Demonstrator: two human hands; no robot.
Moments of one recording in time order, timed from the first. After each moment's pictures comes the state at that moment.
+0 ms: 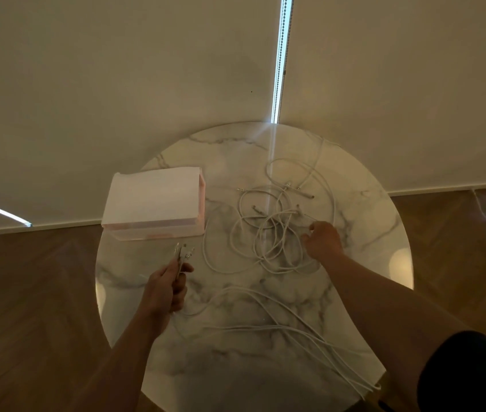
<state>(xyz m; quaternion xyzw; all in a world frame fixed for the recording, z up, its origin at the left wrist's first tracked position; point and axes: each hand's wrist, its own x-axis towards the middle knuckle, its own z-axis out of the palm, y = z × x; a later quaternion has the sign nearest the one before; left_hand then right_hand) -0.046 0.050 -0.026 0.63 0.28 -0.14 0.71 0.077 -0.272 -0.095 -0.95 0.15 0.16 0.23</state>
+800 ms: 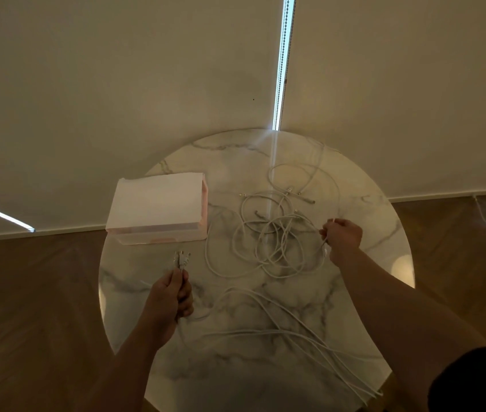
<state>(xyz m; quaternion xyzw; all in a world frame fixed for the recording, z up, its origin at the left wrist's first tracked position) -0.056 0.041 -0.018 0.59 0.28 -0.13 0.74 0.091 -0.288 -0.077 -0.64 0.45 0.01 0.62</state>
